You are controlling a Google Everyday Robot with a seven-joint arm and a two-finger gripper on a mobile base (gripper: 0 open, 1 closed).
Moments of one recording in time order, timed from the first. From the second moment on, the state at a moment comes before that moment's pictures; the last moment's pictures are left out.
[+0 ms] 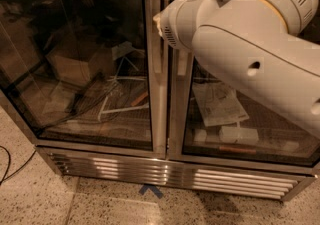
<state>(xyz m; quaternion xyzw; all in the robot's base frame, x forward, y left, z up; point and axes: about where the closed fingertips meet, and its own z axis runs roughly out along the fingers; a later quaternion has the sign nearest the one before) 0.585 -0.016 1.008 -0.30 0.77 0.00 0.57</state>
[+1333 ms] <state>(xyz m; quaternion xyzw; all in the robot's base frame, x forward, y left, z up) 0.592 -0.024 1.010 -0.23 0.78 0.04 0.58</state>
